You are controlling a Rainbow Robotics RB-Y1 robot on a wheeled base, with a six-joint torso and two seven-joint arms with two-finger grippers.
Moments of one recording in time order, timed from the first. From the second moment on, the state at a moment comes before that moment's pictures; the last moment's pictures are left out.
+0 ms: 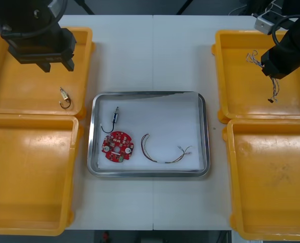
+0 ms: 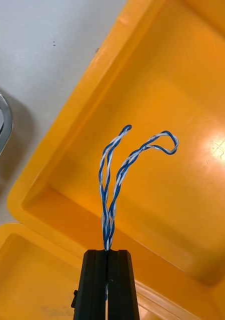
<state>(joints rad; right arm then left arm) -0.86 -0.87 0.18 -1.64 -0.96 1.78 1.70 -1.11 0.90 -0.43 -1.65 1.14 1.91 -0.75</state>
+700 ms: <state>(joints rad) -0.88 -0.87 0.51 -1.81 -1.13 1.51 1.70 -1.12 0.93 -0.43 -1.31 0.99 1.71 -0.74</state>
